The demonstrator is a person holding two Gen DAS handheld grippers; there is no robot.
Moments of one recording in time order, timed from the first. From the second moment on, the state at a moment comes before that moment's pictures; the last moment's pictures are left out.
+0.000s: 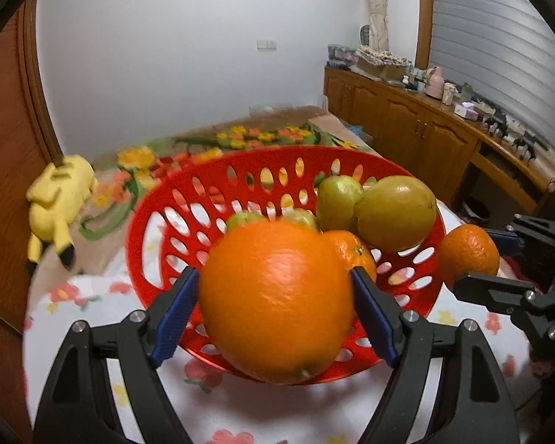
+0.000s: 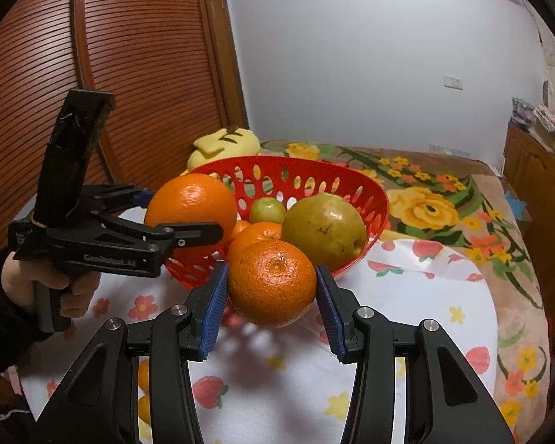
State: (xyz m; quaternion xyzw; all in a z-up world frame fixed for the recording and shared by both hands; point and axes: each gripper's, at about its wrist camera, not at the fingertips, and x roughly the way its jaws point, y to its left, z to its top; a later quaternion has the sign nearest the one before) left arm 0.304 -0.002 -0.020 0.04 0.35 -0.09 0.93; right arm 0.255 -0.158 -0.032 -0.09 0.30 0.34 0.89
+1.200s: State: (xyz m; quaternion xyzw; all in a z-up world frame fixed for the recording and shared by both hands) left arm 0.247 0.088 -0.011 -0.03 0.31 -0.06 0.95; right arm 0.260 -0.095 -0.031 -0.13 0.32 0.35 0.87
